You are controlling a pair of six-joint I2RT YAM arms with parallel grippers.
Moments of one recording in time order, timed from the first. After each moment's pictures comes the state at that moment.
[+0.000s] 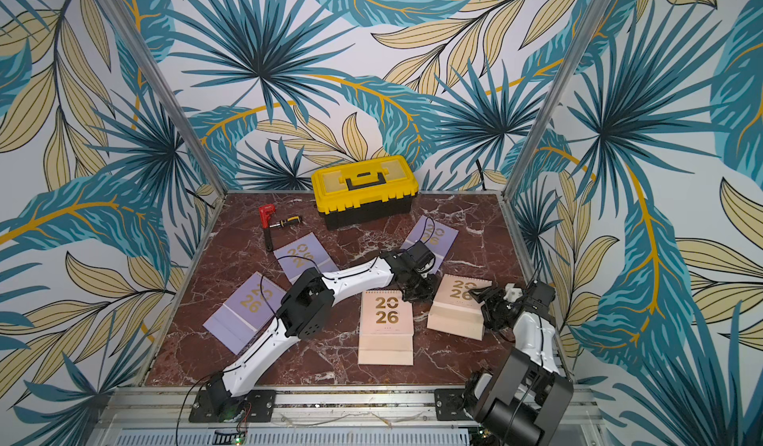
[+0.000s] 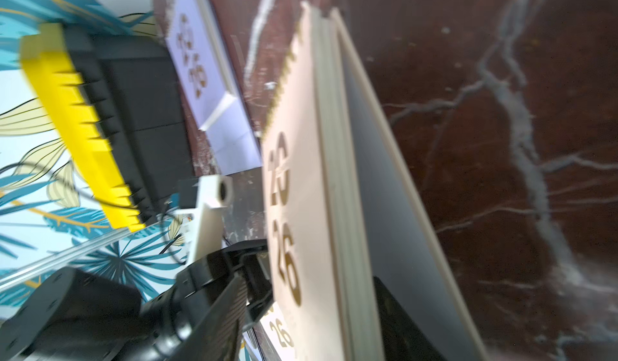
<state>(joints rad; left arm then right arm) -0.96 2.56 2.17 -0.62 0.50 -0.97 -0.66 1.12 0.54 -0.53 -0.78 0.54</state>
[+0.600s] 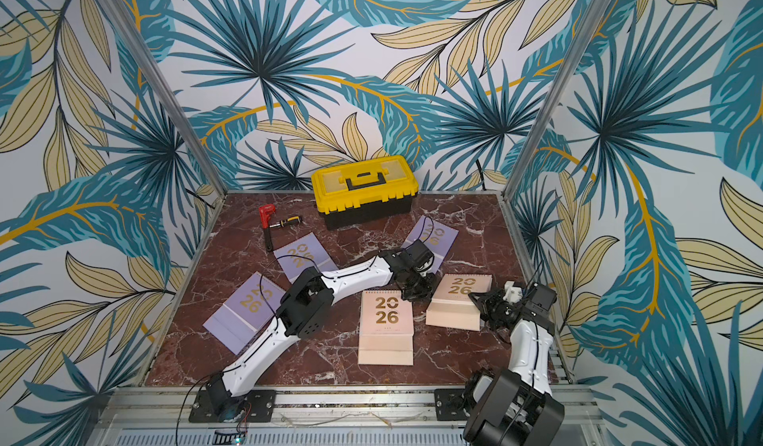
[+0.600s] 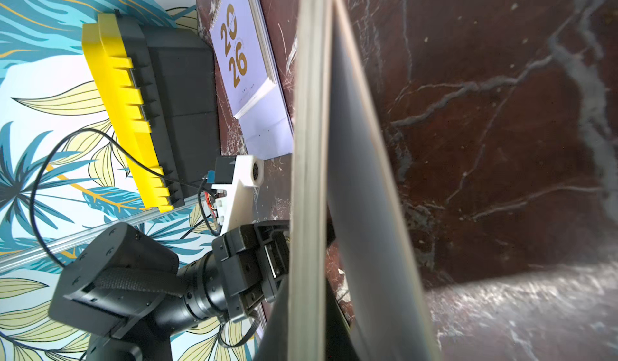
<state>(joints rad) -0.94 2.56 2.17 -0.63 0.51 -0.96 -0.66 1.04 0.51 -0.54 -0.85 0.57</state>
